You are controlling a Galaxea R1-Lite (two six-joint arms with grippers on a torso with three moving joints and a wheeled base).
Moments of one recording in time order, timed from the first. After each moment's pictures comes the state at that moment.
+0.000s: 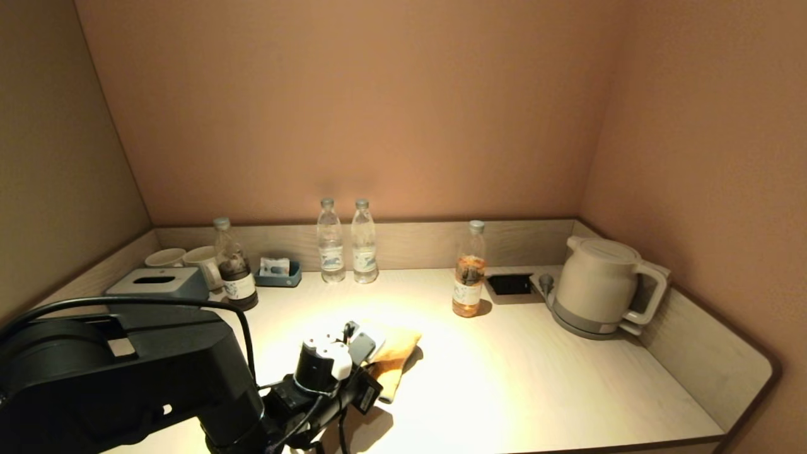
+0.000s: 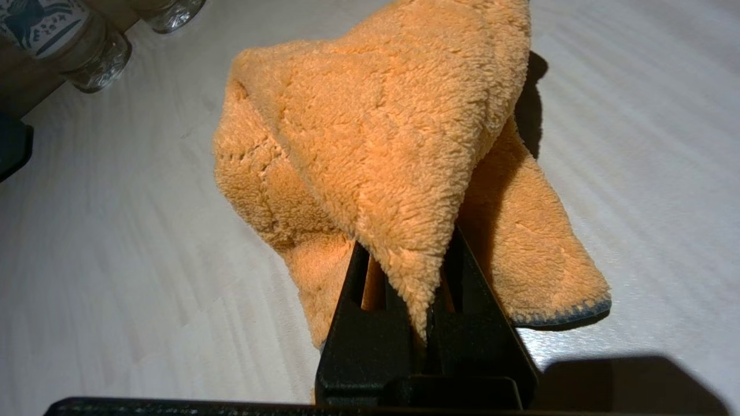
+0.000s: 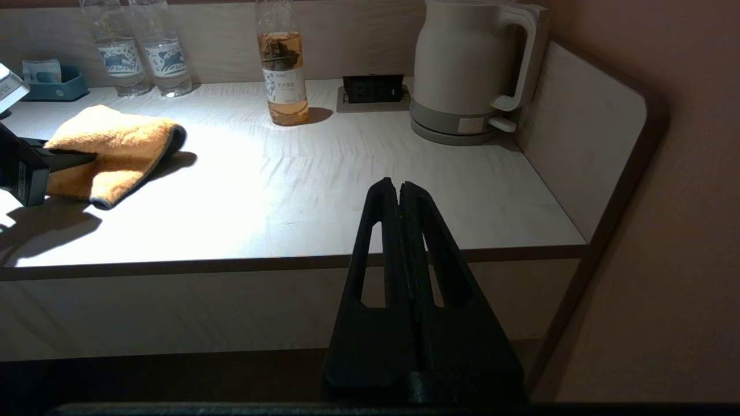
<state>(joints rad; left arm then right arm) -0.72 2.40 -0.85 -1.12 0.23 0.23 0.00 0.00 0.00 0.00 0.00 0.01</state>
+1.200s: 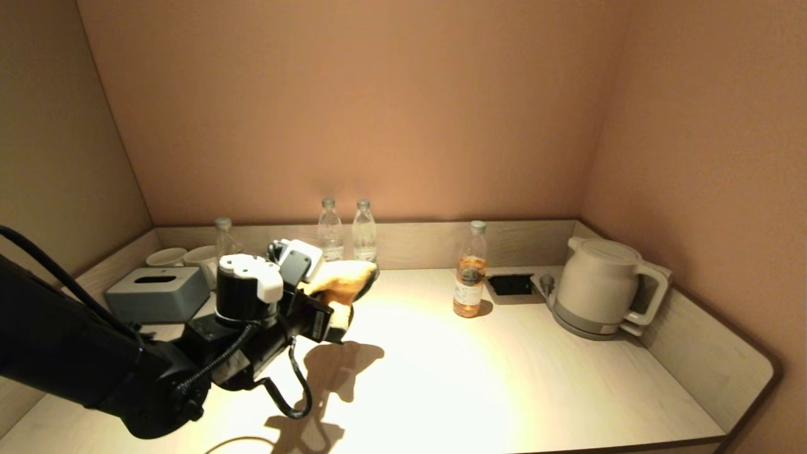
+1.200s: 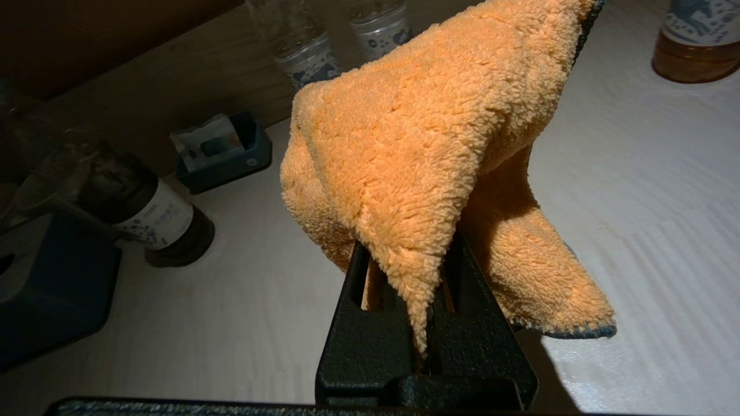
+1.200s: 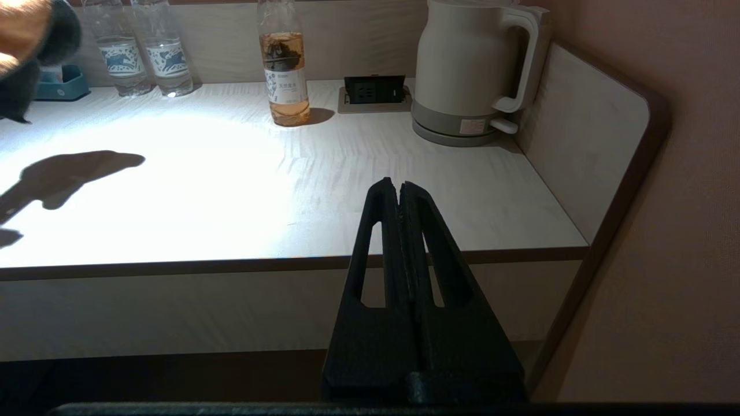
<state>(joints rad) -0.58 2.00 -0.83 -0.87 0.39 0.17 0.00 0.00 0.00 0.00 0.00 0.01</state>
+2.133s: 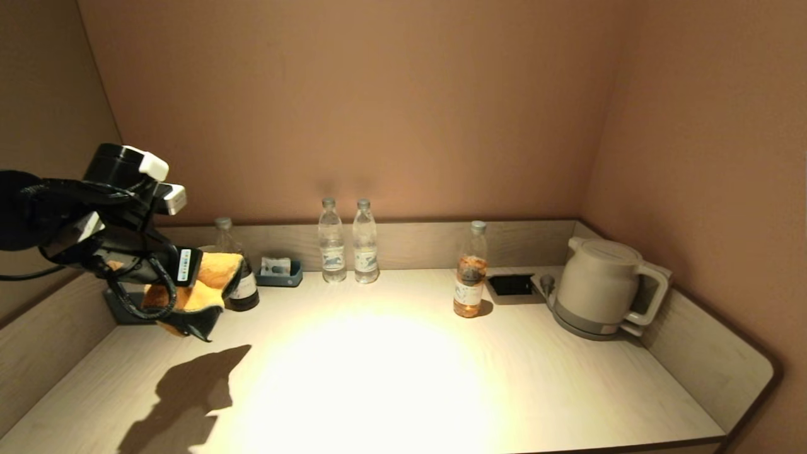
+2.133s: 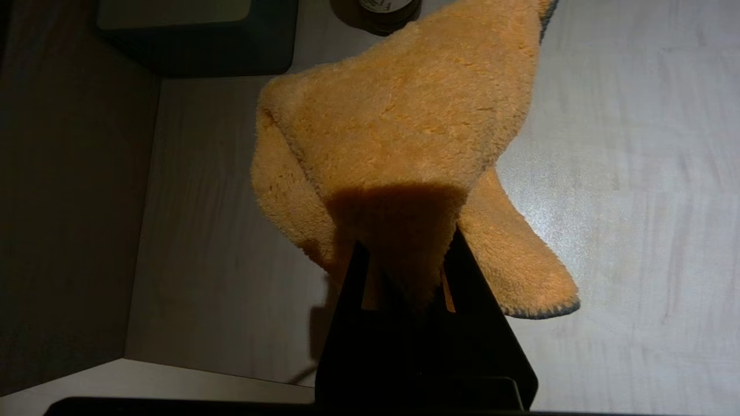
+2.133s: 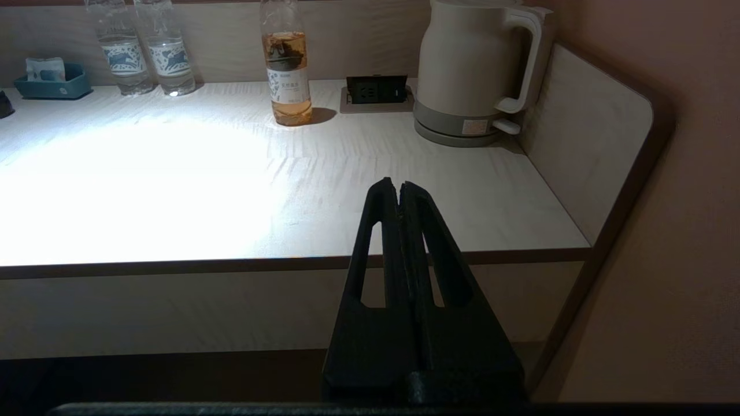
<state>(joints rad) -0.17 1.81 -1.39 0.38 0.29 -0.09 0.00 0.00 0.00 -0.01 0.00 0.01</state>
